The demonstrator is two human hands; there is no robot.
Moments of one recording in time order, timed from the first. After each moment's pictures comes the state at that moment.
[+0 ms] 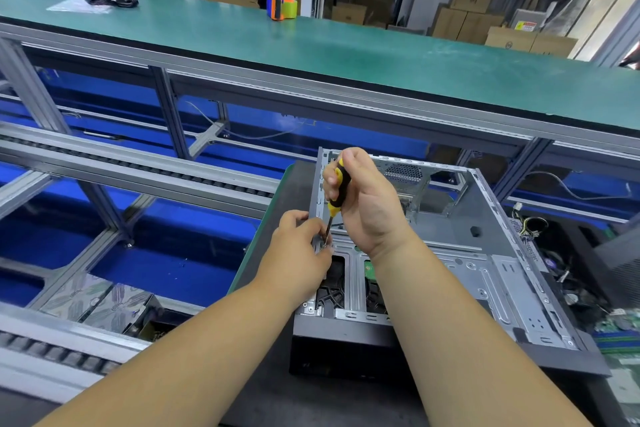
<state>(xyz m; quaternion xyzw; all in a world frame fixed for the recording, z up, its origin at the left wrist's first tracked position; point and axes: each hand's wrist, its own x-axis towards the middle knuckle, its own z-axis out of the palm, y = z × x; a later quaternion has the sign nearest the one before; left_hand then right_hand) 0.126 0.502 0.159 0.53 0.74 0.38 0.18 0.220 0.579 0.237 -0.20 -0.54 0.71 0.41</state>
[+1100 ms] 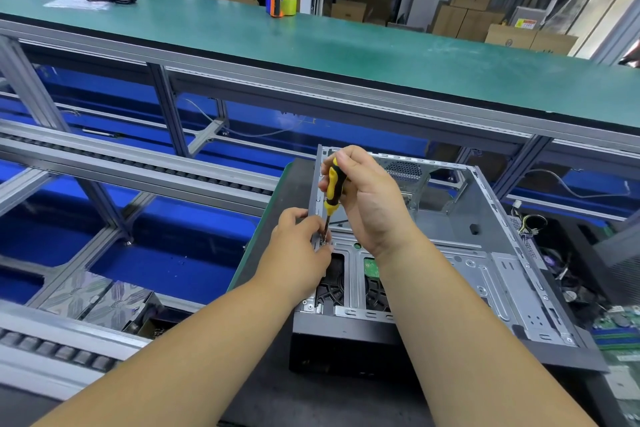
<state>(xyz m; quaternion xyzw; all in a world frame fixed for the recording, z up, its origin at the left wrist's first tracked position) 0.127 0.503 0.158 0.52 0.74 0.38 0.19 0.224 0.575 0.245 -0.25 -0.58 0.67 0.40</state>
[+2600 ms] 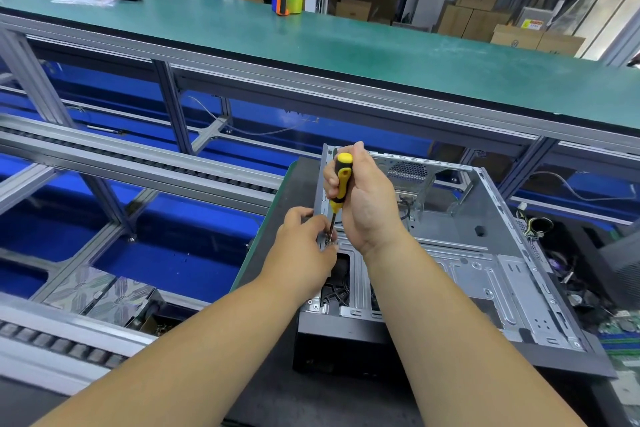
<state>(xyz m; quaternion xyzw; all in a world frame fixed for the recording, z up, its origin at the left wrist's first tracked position) 0.126 0.504 0.154 0.53 0.74 0.39 0.18 0.204 0.573 0.235 -0.25 -0.51 0.69 0.44</state>
